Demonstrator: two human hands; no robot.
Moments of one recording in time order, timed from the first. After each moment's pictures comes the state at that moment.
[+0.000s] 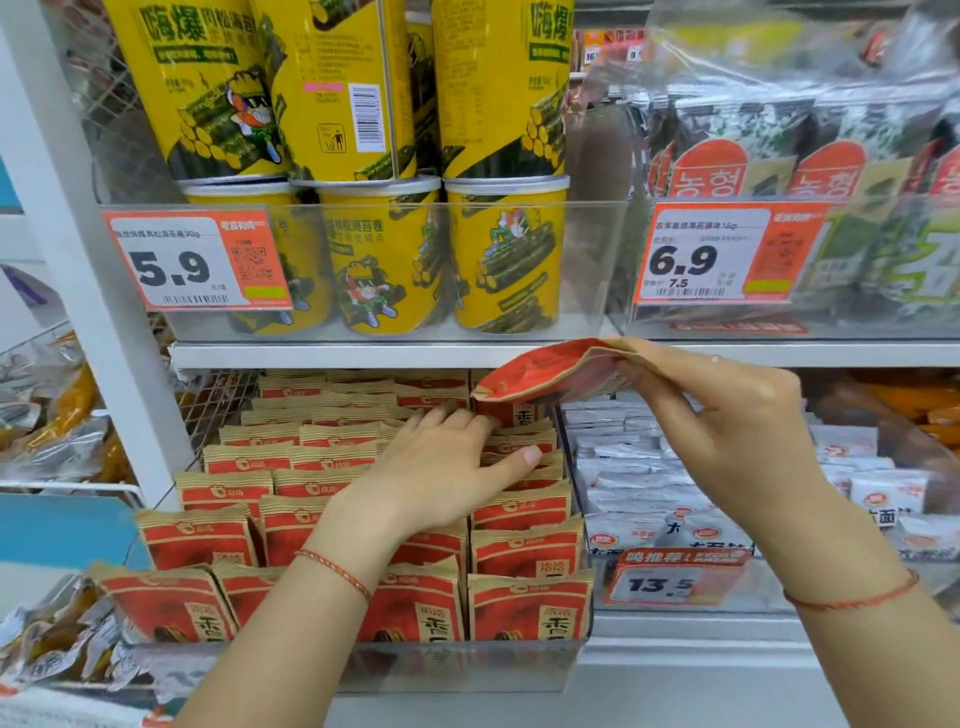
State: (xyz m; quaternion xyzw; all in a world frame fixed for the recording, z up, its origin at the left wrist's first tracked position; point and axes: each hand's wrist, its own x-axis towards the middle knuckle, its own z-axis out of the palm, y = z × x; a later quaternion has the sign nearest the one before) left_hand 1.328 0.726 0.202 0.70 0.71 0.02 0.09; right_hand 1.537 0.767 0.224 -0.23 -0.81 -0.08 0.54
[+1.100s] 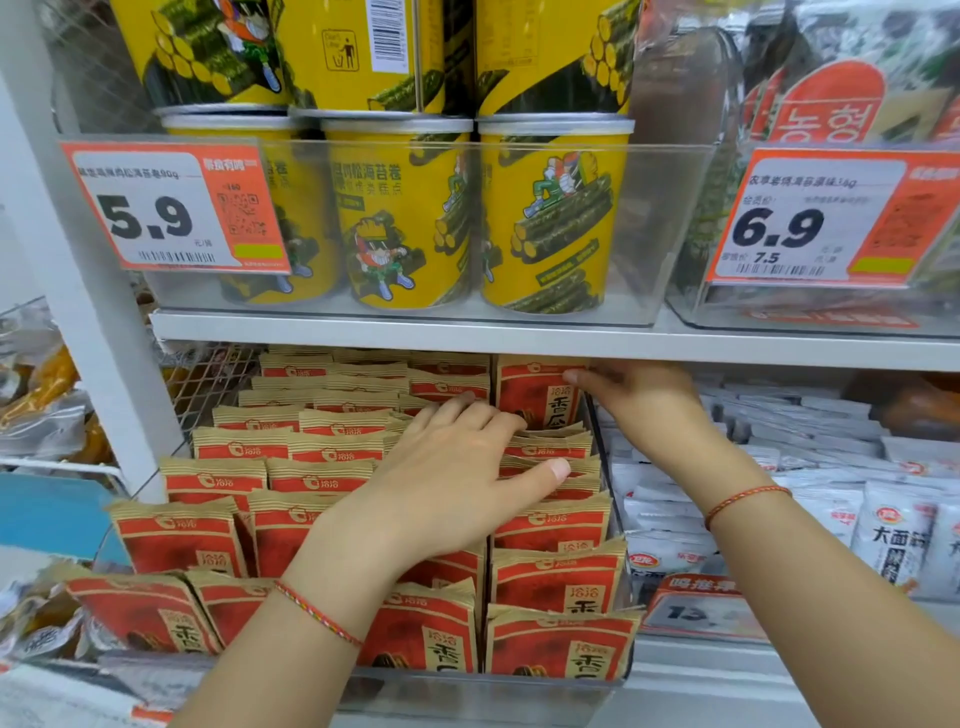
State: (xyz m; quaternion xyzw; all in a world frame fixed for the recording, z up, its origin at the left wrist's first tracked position) left_hand 1.325 0.720 0.198 0.70 0.70 0.05 0.10; right_hand 1.473 0.851 0.179 -0.50 -0.79 0.21 0.29
